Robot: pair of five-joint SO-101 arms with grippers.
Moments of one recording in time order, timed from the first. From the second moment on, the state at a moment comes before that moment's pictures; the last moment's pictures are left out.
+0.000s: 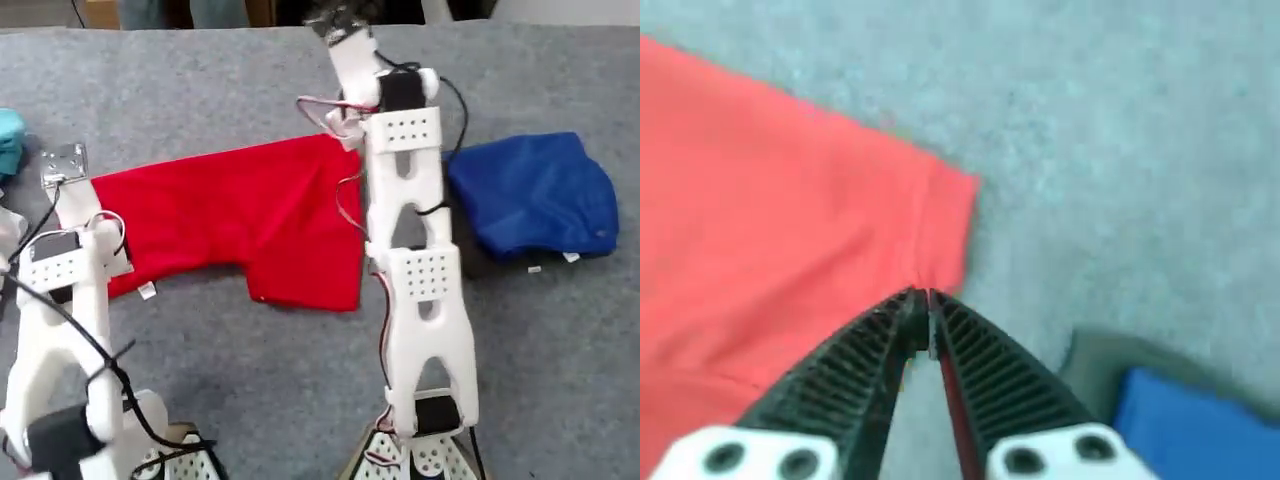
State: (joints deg) left arm -23.5 -21.1 48.7 45.5 -3.7; right arm -7.9 57.5 -84.0 100.9 21.6
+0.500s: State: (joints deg) left arm -28.5 -0.8 37.3 48.7 -3.7; right arm -7.1 45.2 -35.5 87.0 21.3
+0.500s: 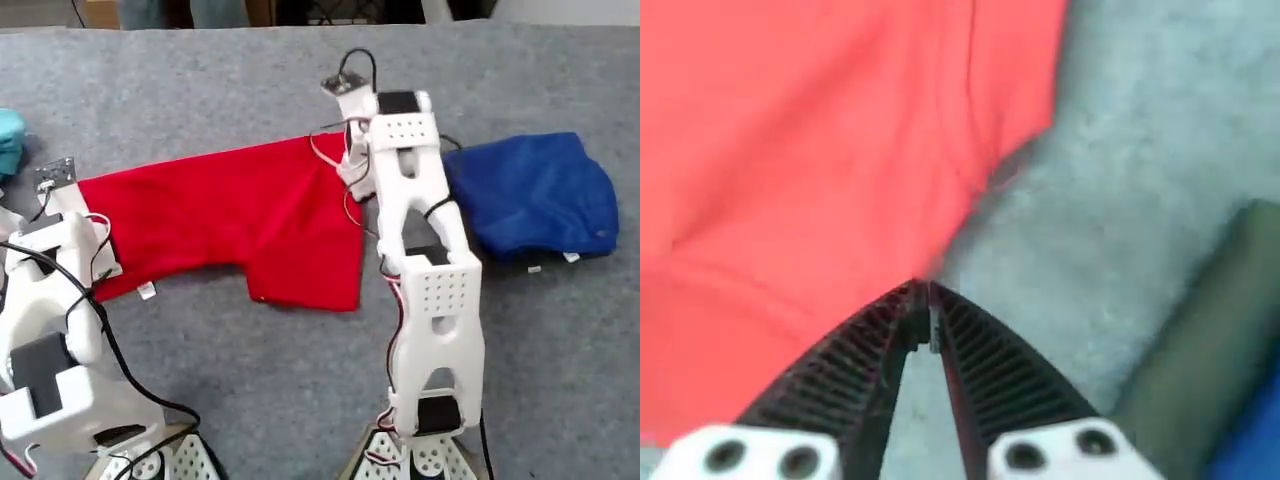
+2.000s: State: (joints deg) left arm -26.6 -21.7 37.5 50.9 -0.2; right arm -10.5 33.4 -29.9 89.1 33.8
